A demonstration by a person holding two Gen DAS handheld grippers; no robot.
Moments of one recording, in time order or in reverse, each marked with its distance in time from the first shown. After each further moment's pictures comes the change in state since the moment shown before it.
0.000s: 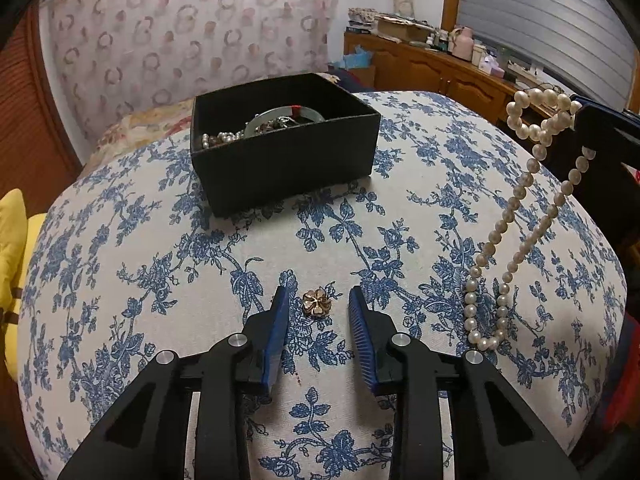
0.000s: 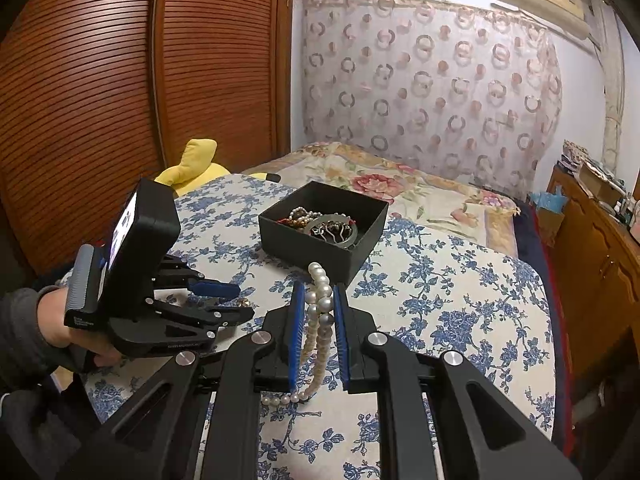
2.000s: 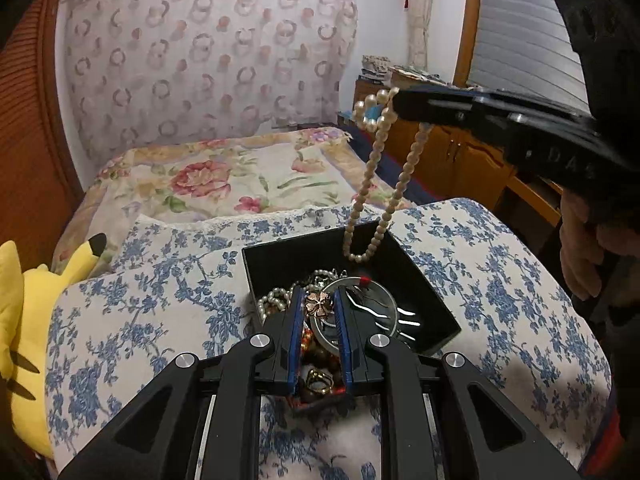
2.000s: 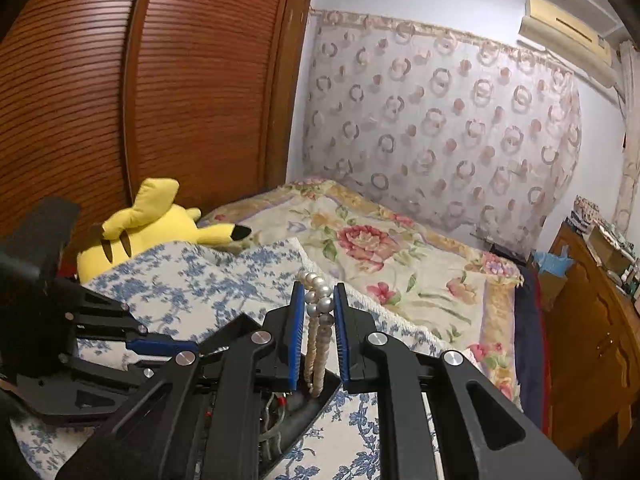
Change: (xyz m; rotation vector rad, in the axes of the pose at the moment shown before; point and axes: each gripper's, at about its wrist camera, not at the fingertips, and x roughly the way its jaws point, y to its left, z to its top) left arm 0.005 0.066 0.120 -0.067 -0.151 -0.035; right arm 0.137 -0.061 0.152 -0.117 -0.066 -0.018
